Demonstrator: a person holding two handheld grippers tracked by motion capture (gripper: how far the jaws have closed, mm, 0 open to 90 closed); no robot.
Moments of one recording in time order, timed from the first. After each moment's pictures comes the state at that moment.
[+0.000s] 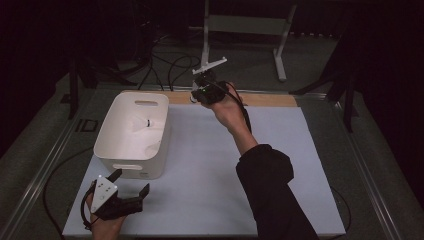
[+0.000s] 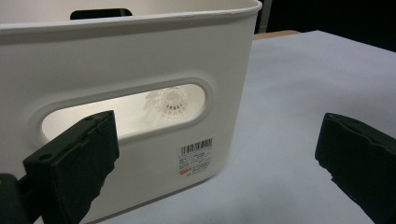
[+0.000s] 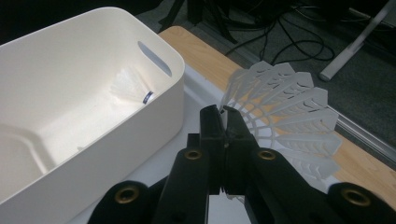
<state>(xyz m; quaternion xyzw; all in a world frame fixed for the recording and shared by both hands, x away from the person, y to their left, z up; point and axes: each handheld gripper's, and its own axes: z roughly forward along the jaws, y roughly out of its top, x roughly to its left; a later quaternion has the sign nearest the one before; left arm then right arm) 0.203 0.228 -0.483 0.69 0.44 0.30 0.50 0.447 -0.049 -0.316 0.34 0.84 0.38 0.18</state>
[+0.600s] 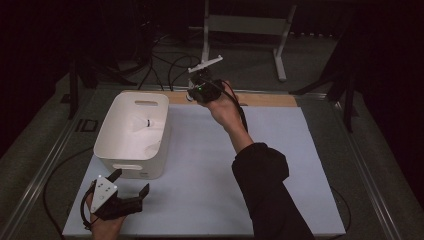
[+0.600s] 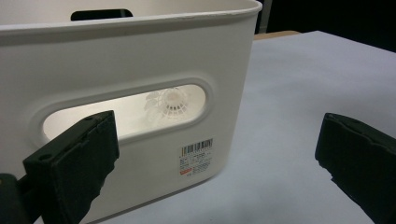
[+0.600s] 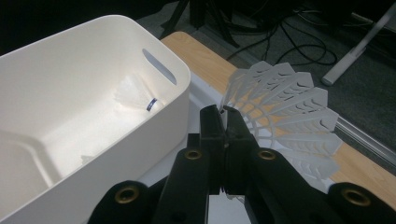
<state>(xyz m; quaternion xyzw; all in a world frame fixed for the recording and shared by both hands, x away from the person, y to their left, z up) 0.203 0.228 -0.483 0.69 0.43 0.30 0.49 0.450 -0.039 -0.314 0.34 0.84 0.39 0.18</state>
